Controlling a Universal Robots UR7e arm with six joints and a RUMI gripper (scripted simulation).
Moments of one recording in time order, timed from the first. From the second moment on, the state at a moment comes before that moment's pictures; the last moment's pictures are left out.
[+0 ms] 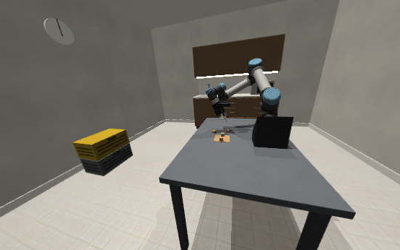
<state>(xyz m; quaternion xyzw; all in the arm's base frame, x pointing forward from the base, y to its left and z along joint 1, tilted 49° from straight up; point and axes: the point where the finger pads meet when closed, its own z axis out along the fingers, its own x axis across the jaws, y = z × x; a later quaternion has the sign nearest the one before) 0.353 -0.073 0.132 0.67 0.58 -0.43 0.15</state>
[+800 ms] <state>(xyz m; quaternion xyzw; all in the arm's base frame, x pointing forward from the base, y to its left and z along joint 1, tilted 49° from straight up) 0.355 -0.067 0.131 0.71 0.56 -0.36 0.23</state>
